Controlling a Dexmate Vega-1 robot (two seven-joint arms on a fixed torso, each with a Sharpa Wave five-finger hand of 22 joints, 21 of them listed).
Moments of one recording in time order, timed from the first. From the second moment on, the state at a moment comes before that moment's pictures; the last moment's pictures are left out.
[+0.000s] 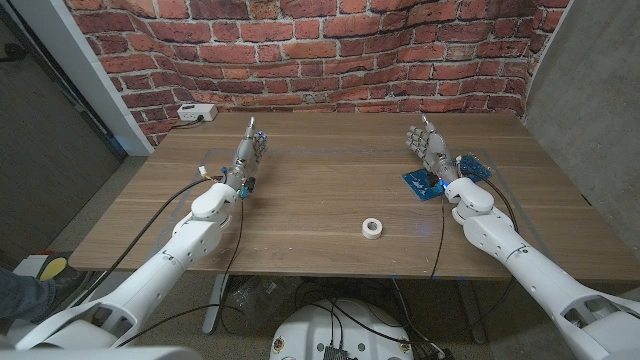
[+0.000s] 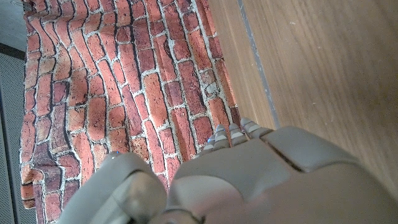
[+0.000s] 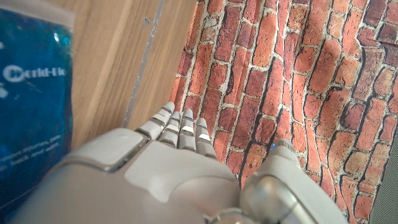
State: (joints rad) left arm 0.87 0.54 0.36 -1.35 -0.65 -0.26 0.00; left_hand 0.23 0.00 -0.08 0.09 0.26 -0.16 0.12 0.20 0.18 -0.03 0.04 0.21 0.18 -0.10 0.04 0.19 0.18 -0.10 -0.03 0.20 0.18; right arm -0.83 -0.51 -0.38 -1.30 0.64 0.29 0.05; right_hand 0.16 -0.01 0.21 -0.10 0.19 0.12 0.12 0.19 0.18 0.16 0.15 0.20 0.18 0.05 0.09 0.18 0.18 0.15 -0.03 0.19 0.18
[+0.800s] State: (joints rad) left arm 0.96 0.62 0.33 -1.49 -0.66 -0.25 0.00; left_hand 0.24 0.01 -0.08 0.09 0.26 -0.12 0.12 0.21 0.18 0.01 0.05 0.22 0.18 -0.07 0.04 0.20 0.18 -0.09 -0.02 0.21 0.18; right arm -0.91 -0.56 -0.36 -1.42 0.54 0.35 -0.06; right_hand 0.16 -0.01 0.21 -0.10 0.19 0.18 0.11 0.21 0.19 0.20 0.13 0.22 0.18 0.09 0.08 0.19 0.18 0.19 -0.04 0.20 0.18
